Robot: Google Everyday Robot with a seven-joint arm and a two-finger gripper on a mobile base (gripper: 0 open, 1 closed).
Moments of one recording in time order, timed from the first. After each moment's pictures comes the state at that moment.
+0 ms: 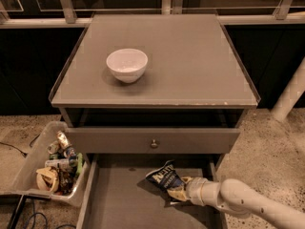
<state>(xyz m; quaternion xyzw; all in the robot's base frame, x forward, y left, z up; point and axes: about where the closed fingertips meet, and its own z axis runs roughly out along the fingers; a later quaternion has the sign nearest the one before) 0.490 -0.111 0.405 -0.37 0.81 0.25 0.39</state>
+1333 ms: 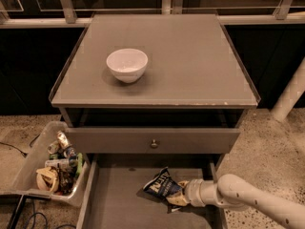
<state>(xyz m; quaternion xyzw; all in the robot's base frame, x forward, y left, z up) 0.473 -0.104 0.379 -0.44 0.79 0.28 0.33</state>
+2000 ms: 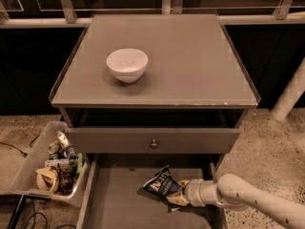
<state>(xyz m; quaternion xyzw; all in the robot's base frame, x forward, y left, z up) 0.473 -0.104 0.379 -0.44 0.79 0.28 0.33</state>
